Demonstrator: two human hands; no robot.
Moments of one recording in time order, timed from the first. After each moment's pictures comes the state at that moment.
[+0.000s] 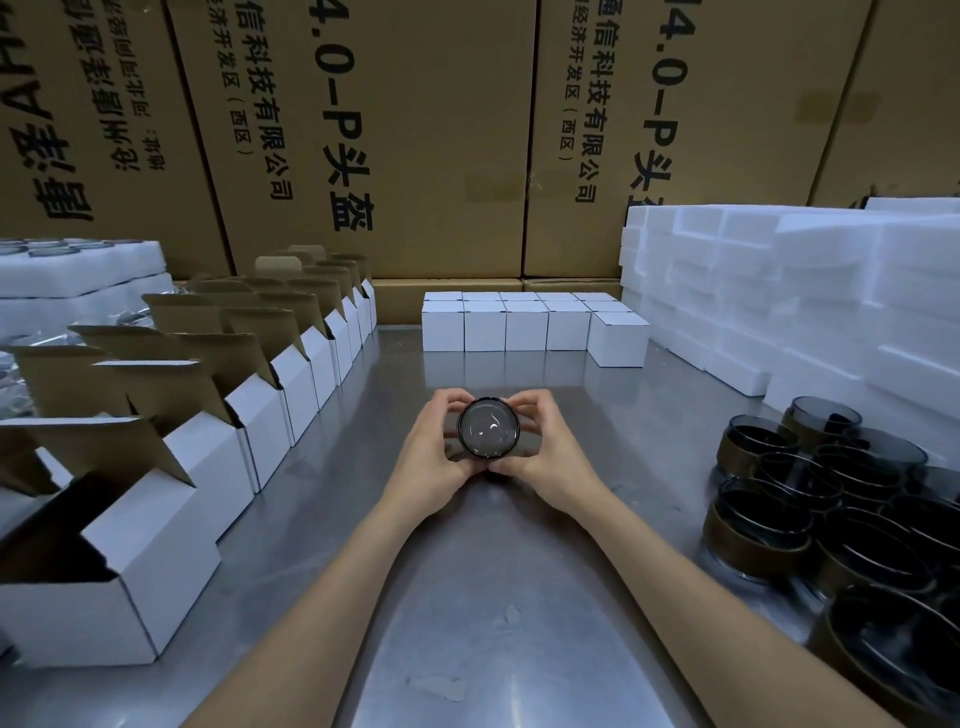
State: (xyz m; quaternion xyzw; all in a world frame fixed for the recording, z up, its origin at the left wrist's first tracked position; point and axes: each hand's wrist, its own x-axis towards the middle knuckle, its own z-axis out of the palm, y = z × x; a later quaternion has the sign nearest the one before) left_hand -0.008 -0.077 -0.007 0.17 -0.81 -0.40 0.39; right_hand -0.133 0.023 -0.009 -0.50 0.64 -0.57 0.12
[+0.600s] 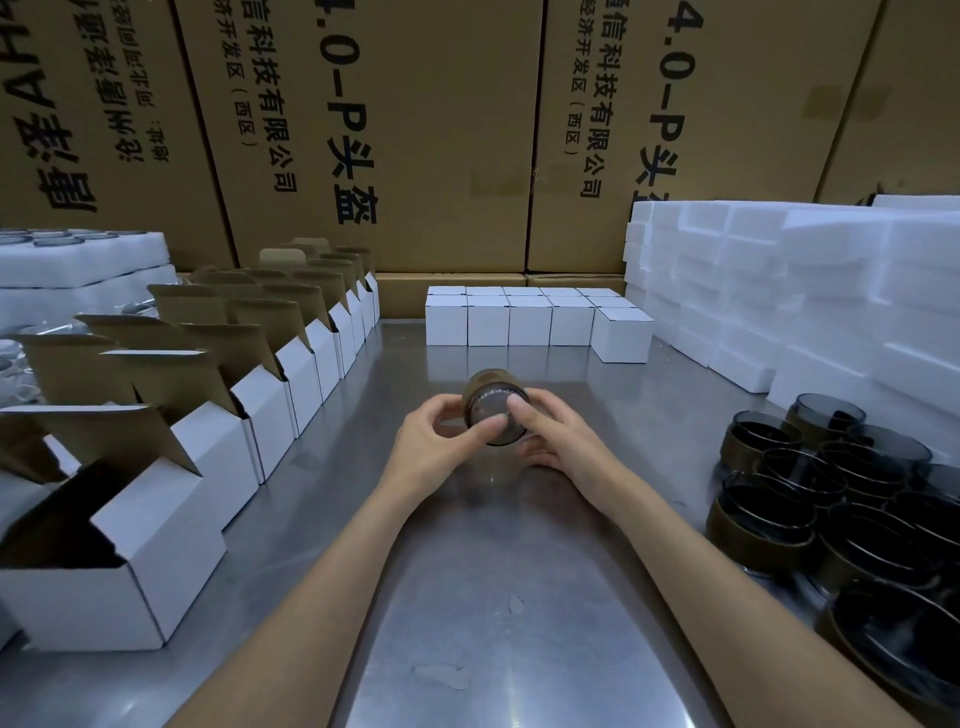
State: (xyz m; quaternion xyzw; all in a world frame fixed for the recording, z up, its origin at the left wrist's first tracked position) left_hand -0.004 -0.075 0.000 0.23 -0.75 -0.49 0.39; right_hand -0.136 0.034 0.007 -0.42 0.59 -0.62 0.31
